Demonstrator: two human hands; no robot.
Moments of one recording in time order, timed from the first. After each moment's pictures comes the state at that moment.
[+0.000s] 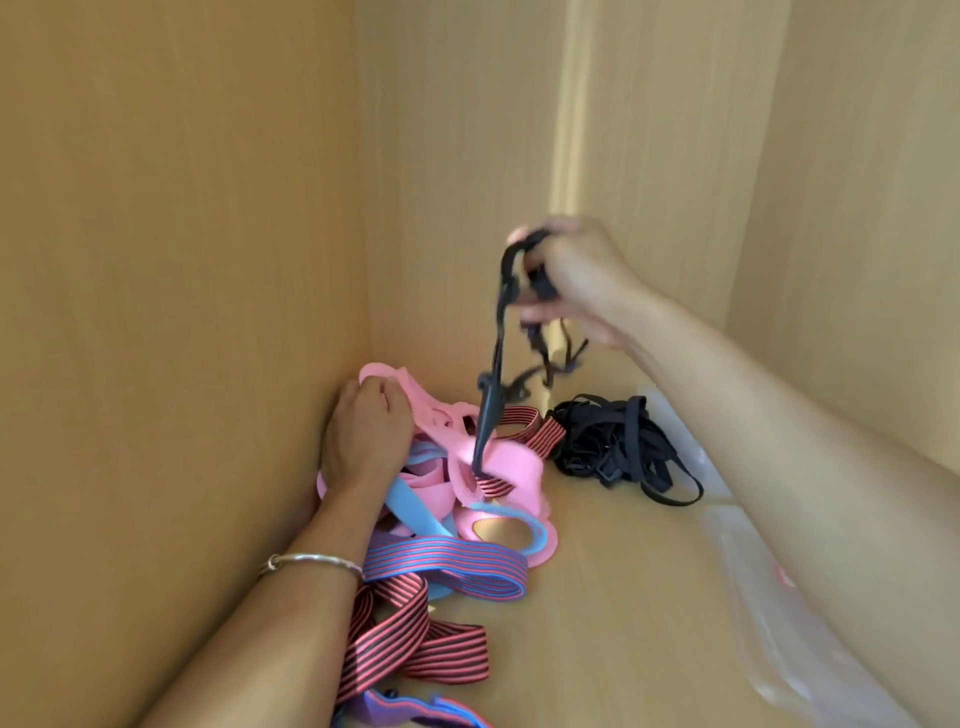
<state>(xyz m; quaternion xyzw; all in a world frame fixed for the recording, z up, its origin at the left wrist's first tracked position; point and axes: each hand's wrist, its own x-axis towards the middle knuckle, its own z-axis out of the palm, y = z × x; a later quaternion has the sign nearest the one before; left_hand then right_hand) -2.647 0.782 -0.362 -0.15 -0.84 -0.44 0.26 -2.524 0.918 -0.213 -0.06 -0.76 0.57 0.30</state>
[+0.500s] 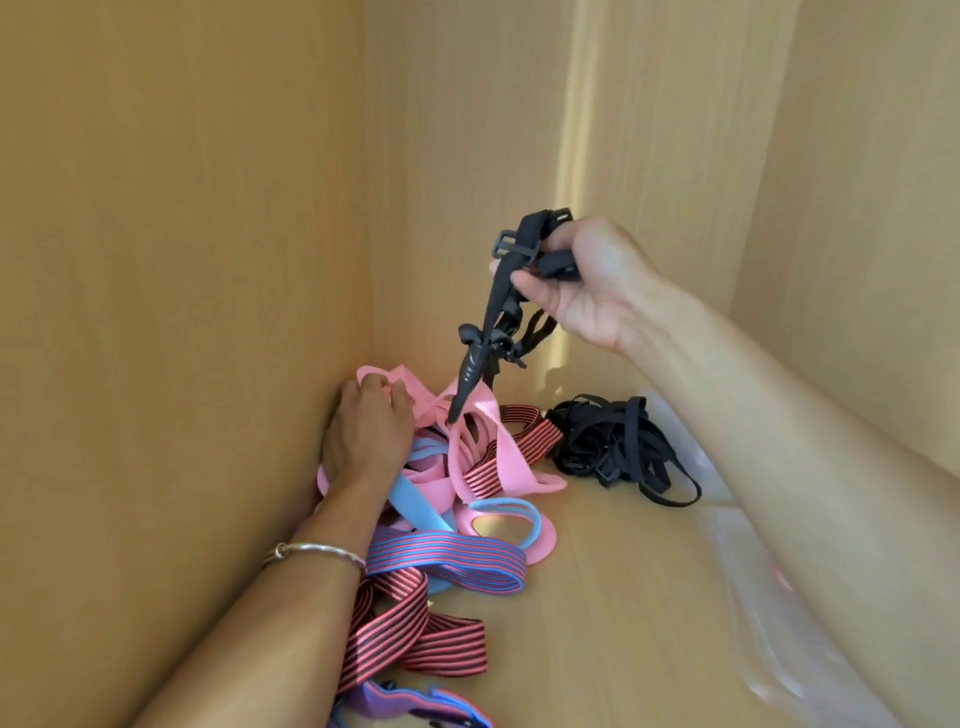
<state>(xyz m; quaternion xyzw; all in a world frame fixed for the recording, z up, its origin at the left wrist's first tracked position) -2.646 0.782 -0.363 -0.14 -0.87 -0.41 0.25 -2.501 0.898 -0.208 -0.02 -0.56 0.80 0.21</state>
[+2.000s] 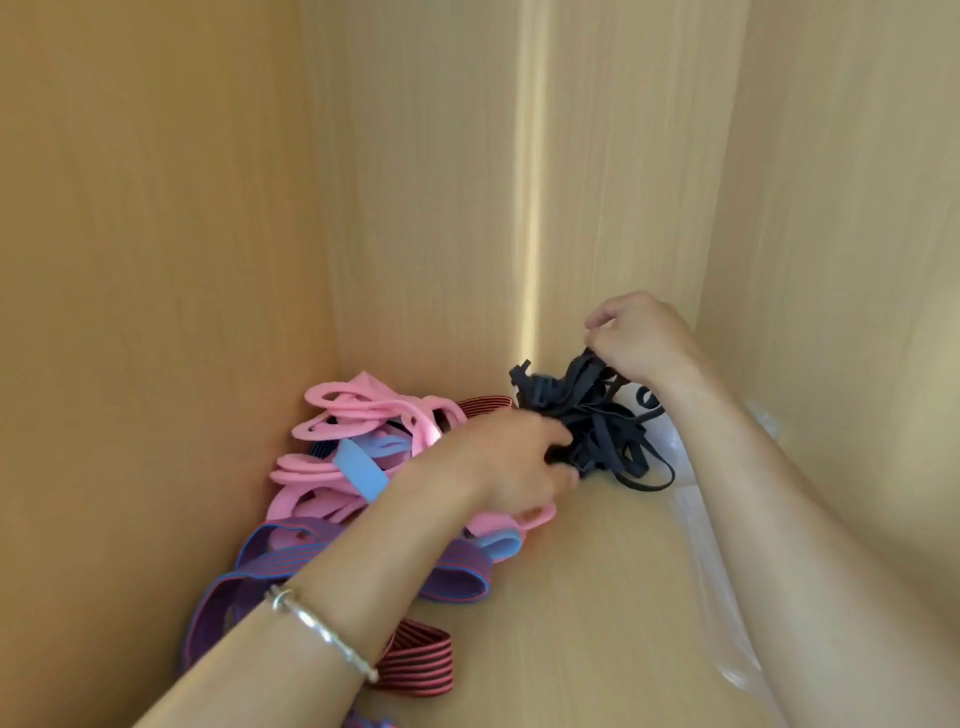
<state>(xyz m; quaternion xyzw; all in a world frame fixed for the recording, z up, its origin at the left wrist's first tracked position) -2.538 0.841 -0.323 -0.50 -0.86 -0.13 0.00 -2.500 1.003 -0.275 -0.25 -0.89 0.24 0.31</state>
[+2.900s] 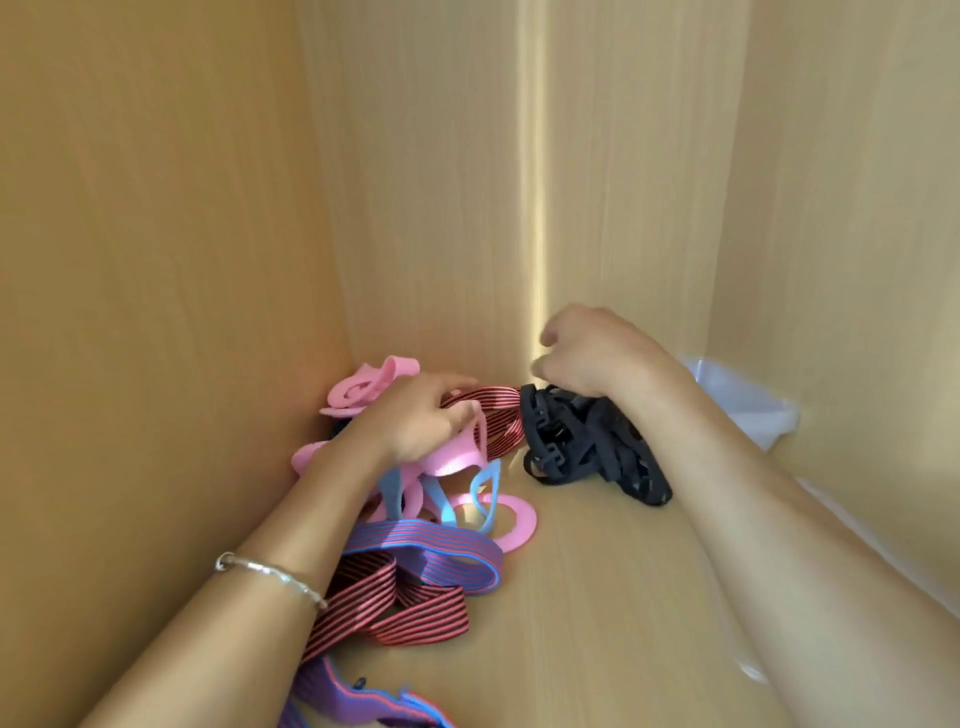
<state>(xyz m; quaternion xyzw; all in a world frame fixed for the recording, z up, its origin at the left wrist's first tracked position) -2.610 0.810 -0.329 -0.41 -0.87 -0.26 0.06 -2.507 0.961 -0.275 -0.22 -0.95 0.13 0.17</state>
